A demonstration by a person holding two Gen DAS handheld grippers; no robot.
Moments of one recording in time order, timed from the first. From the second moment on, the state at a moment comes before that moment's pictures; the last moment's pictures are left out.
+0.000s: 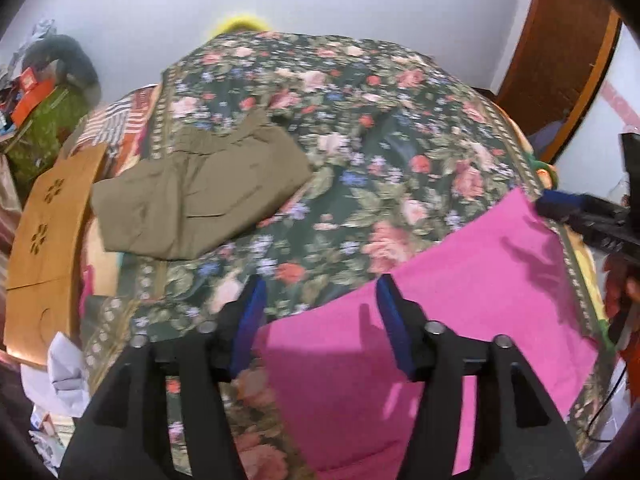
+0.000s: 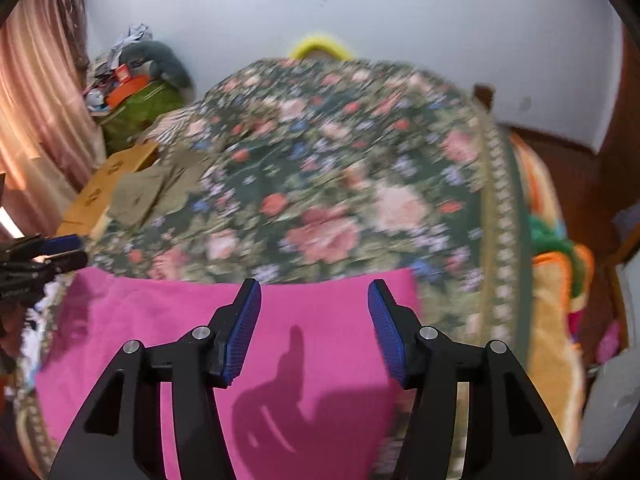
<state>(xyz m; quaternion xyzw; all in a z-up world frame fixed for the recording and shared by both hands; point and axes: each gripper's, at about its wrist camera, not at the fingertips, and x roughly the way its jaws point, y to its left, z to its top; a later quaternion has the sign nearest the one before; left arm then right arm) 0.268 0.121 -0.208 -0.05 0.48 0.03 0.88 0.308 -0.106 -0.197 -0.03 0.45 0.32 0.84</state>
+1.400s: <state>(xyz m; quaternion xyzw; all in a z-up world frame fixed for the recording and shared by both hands) 0.113 0.123 -0.192 -0.07 0.48 0.09 0.87 0.169 -0.180 -0.194 -0.09 0.47 0.28 0.83</state>
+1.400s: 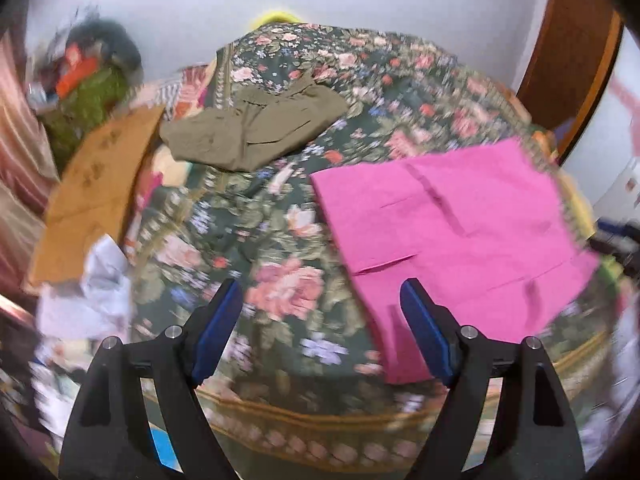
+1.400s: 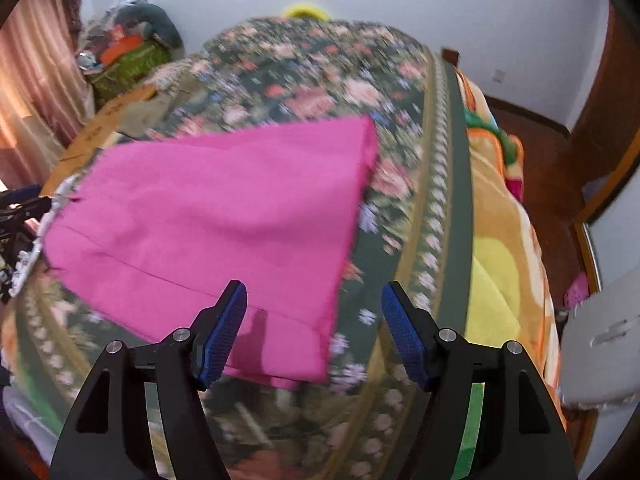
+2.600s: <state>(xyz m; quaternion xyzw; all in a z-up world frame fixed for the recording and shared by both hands) 0.117 0.110 -0.239 -0.39 0.50 -0.03 0.77 0.127 -0.081 -0.230 -0.05 0.50 0.40 0.77</state>
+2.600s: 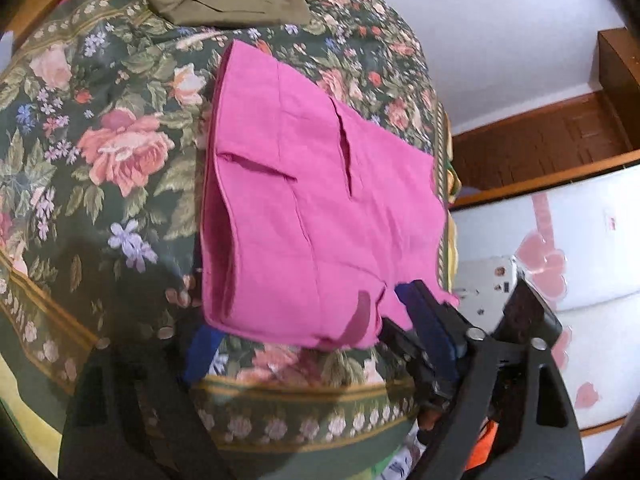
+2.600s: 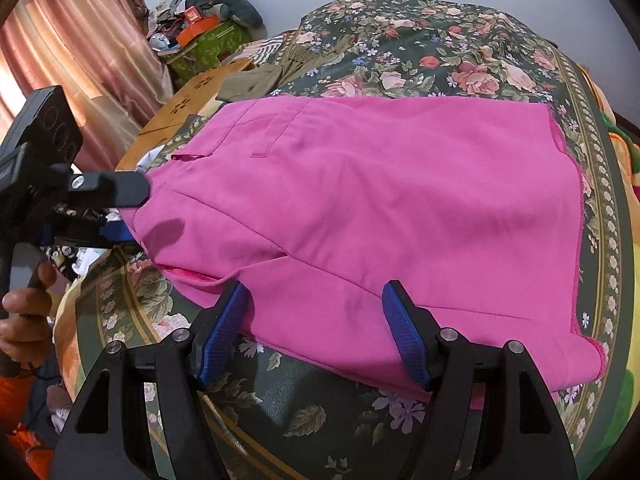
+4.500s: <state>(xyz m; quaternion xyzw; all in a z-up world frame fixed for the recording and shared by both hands) 0.196 -0.092 -0.212 -0.04 0.53 -0.17 0.83 0.108 -0.207 -0.212 0.01 0.47 0.27 0.84</state>
